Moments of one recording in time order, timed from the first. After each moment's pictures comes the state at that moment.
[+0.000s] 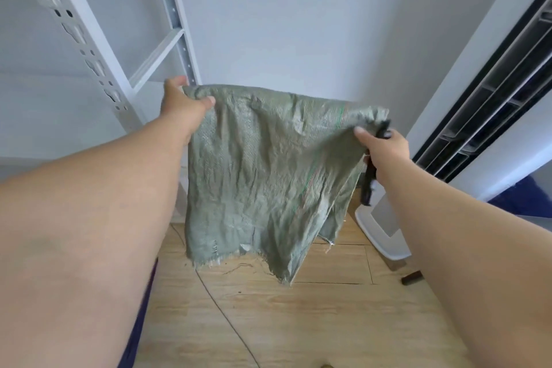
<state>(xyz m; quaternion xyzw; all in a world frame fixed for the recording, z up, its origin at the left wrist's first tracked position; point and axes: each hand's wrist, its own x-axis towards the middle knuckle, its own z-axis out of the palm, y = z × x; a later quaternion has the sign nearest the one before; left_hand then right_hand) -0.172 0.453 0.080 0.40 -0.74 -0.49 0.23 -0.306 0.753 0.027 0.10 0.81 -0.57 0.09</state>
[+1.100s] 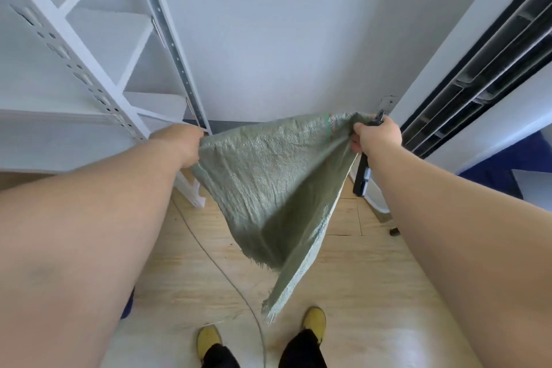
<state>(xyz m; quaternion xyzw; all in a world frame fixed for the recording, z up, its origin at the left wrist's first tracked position) -0.154 0.478 -0.055 0.25 -0.94 -0.03 -0.23 -0.323 0.771 -0.077 0.16 0.83 -0.52 0.12</state>
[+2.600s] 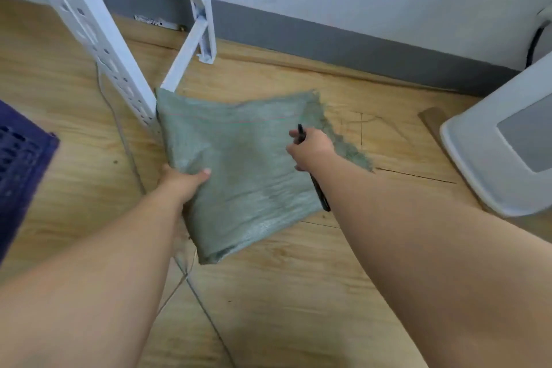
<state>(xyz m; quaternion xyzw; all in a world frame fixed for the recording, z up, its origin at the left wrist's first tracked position) -0.131 0.415 -0.771 0.60 -0.58 -0.55 0.01 -0.308 0.579 -0.702 -0.09 0.89 -0.32 0.31</state>
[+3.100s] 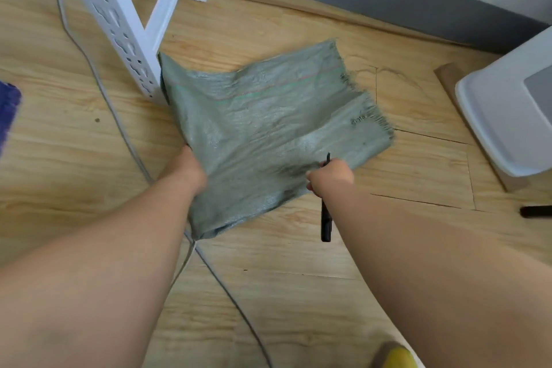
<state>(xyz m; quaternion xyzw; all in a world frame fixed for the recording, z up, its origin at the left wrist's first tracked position) -0.107 0.412 -0.843 0.50 -0.76 -0.35 -0.23 -0.241 0.621 -0.814 0.11 0.92 -0.23 0.31</state>
